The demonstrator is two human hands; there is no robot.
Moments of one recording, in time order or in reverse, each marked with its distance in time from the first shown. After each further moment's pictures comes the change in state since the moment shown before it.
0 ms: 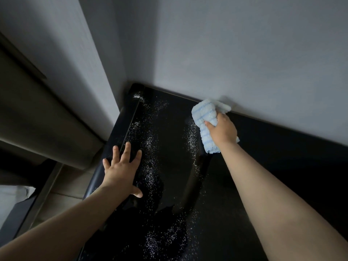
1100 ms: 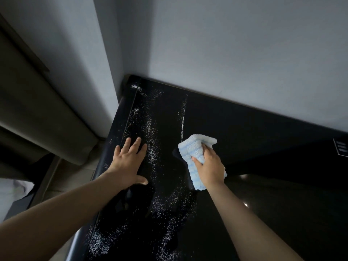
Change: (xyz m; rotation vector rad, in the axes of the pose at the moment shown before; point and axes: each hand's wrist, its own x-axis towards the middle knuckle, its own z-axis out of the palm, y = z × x) left_hand -0.049 -0.010 0.015 0.031 0.099 0.277; right_hand -0.203 0.019 0.014 0.024 0.024 -0.013
